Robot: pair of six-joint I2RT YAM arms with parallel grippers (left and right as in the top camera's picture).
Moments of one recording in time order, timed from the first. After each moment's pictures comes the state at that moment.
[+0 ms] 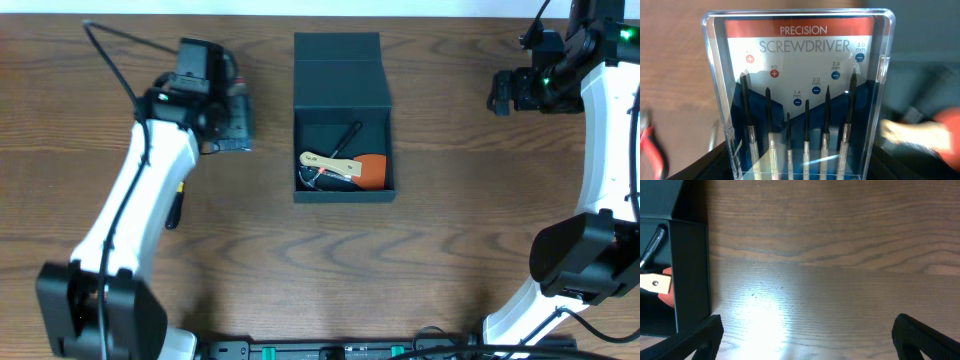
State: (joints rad) left arm -0.24 1.62 1.42 -0.84 0.03 -0.13; right arm -0.20 1.92 2.00 -1.37 -0.12 -0.20
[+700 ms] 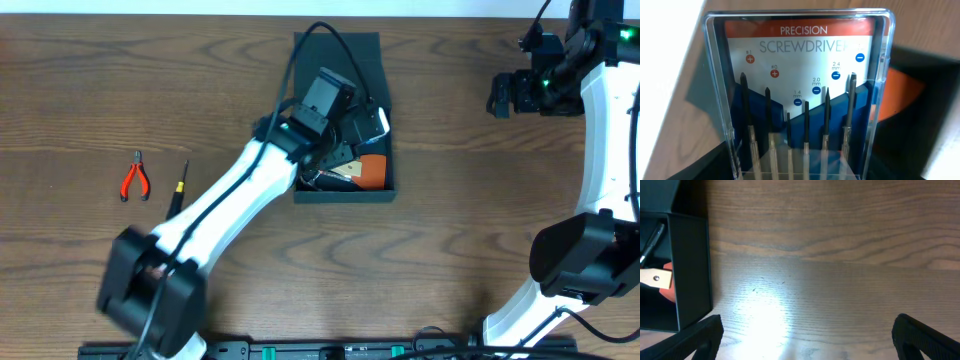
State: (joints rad) left arm -0.61 1.78 1.42 -0.57 0.04 0.67; right arm -0.20 1.92 2.00 -1.39 -0.12 -0.20
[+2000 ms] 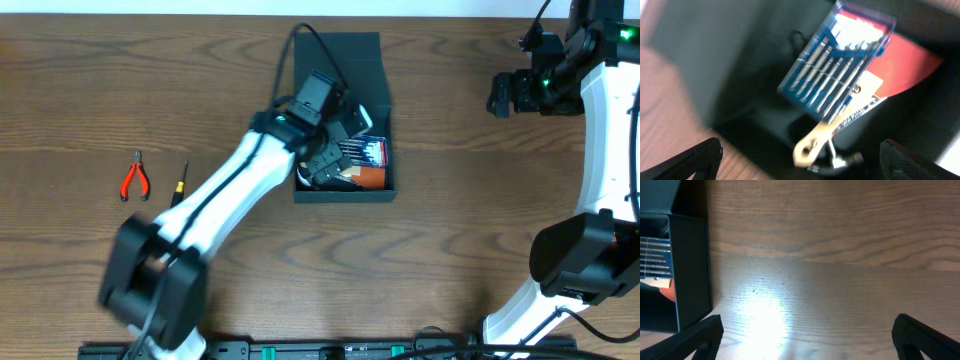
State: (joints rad) left arm -0.56 1.79 1.42 -0.67 0.03 0.51; right arm -0.20 1.92 2.00 -1.39 -0.12 -0.20
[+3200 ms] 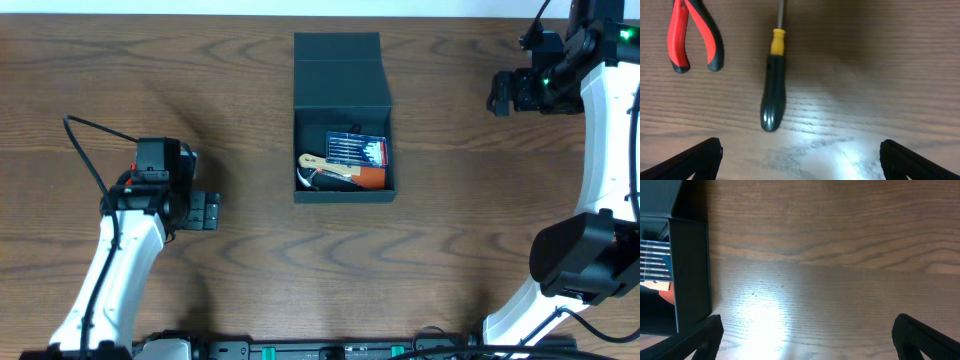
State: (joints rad) left arm 0.02 1.33 0.82 -0.78 -0.09 0.07; right arm -0.20 1.92 2.00 -1.37 -0.12 -0.20
